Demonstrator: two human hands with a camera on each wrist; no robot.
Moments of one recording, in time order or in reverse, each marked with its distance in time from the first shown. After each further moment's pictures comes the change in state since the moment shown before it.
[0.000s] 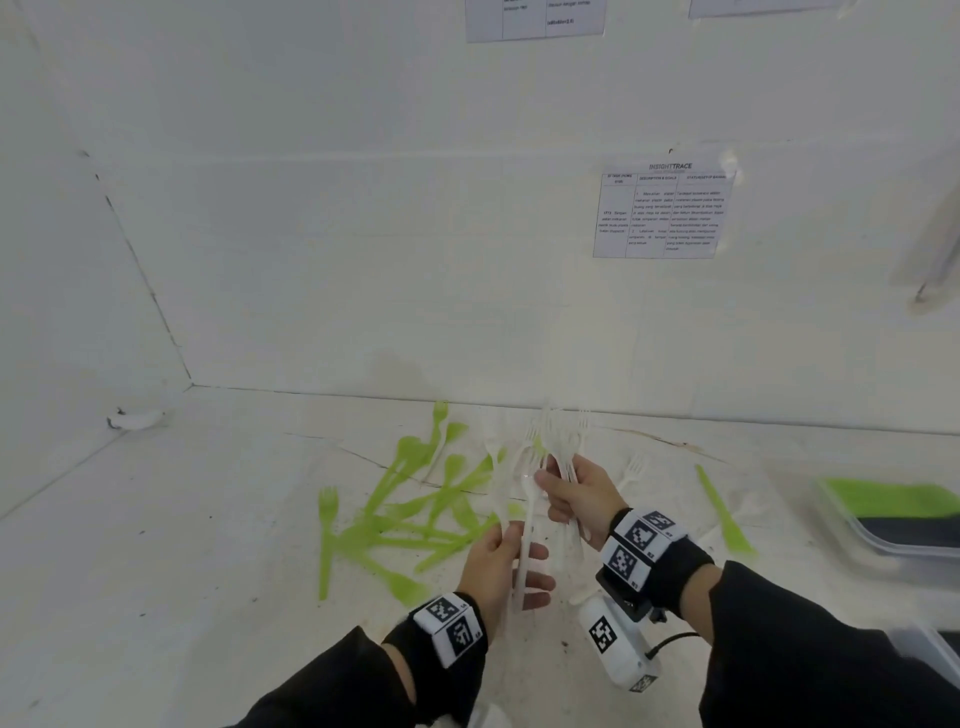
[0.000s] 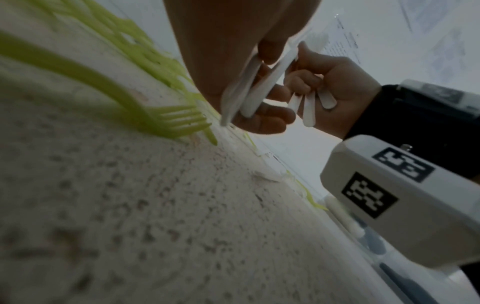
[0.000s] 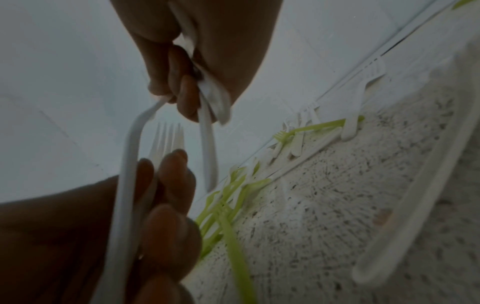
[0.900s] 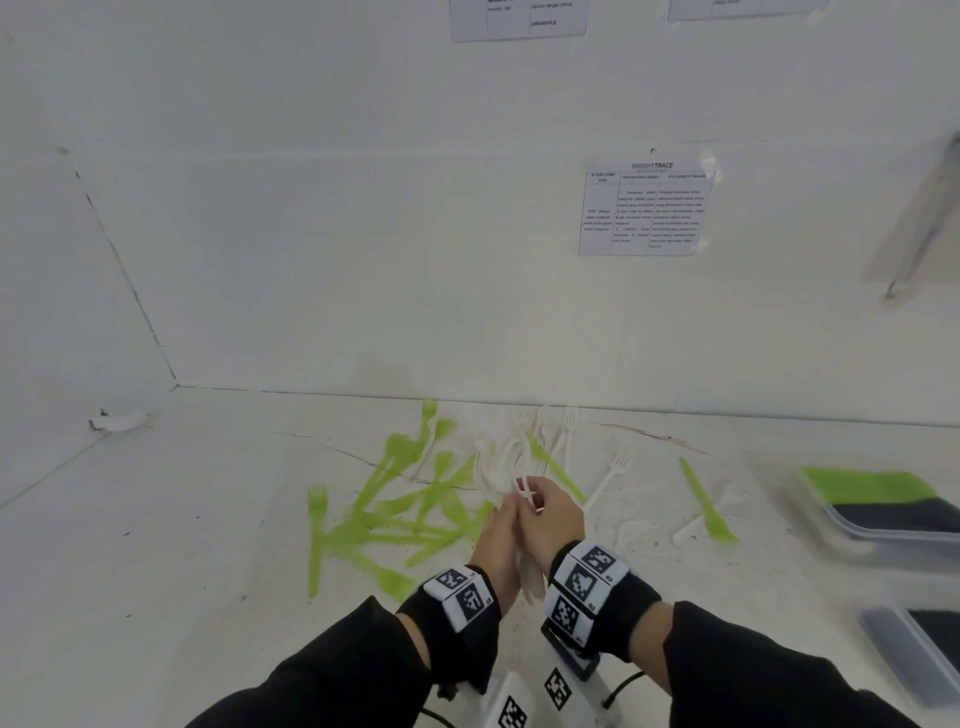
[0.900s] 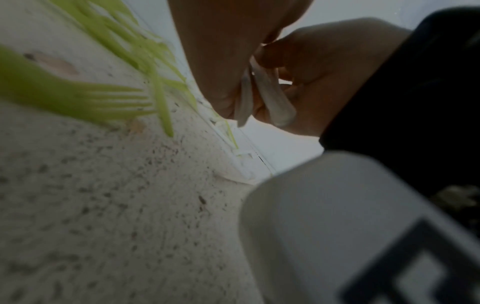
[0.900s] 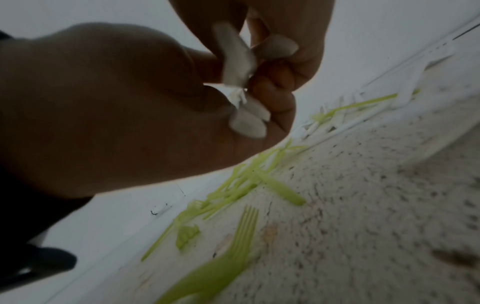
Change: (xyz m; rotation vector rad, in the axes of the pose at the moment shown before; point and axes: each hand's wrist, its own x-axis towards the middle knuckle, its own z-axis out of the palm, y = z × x) left_hand 0.033 -0.008 0.016 -0.151 0.039 -0.087; right_hand -0.036 0.015 0.036 -0.748 0.302 -0.091
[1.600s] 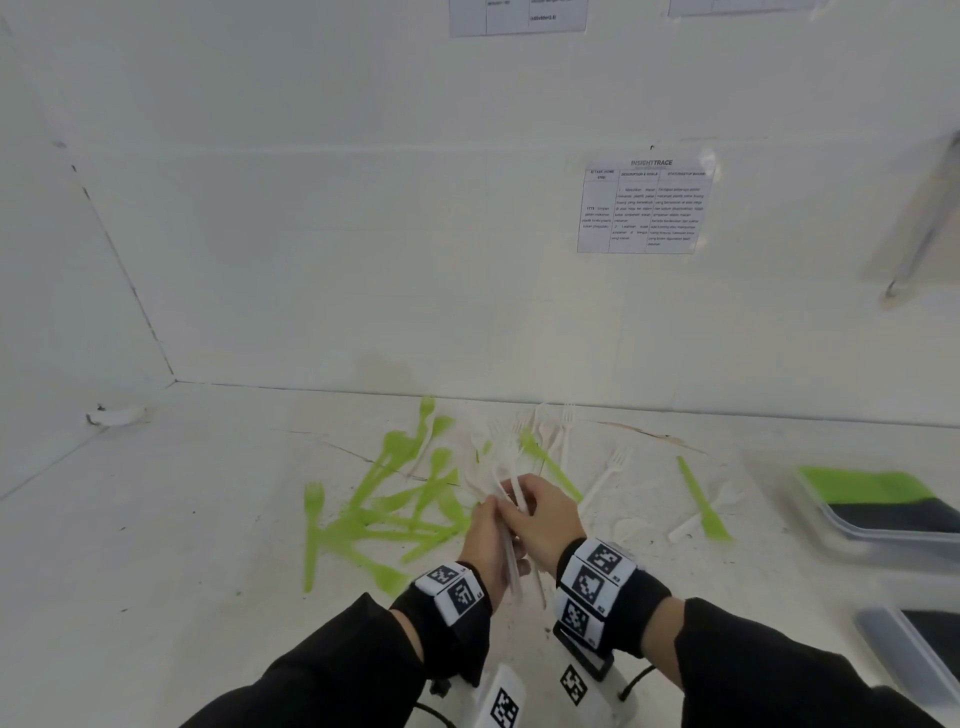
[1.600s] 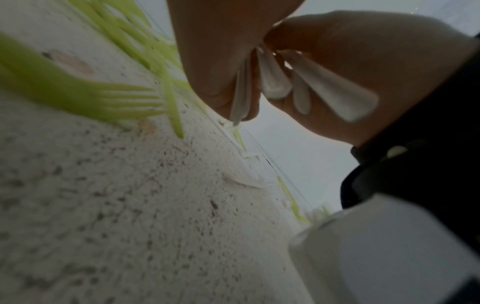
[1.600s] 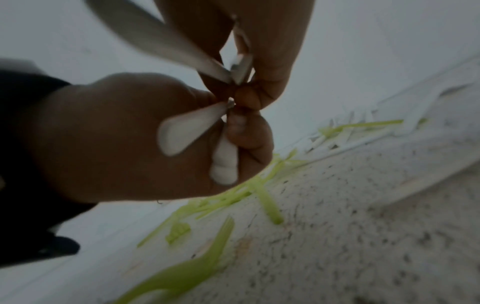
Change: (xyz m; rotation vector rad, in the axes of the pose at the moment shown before) left_hand 0.001 0.002 -0.002 0.034 0.000 -0.028; right_hand 0.000 0.004 -0.006 0.040 -0.125 -0.098
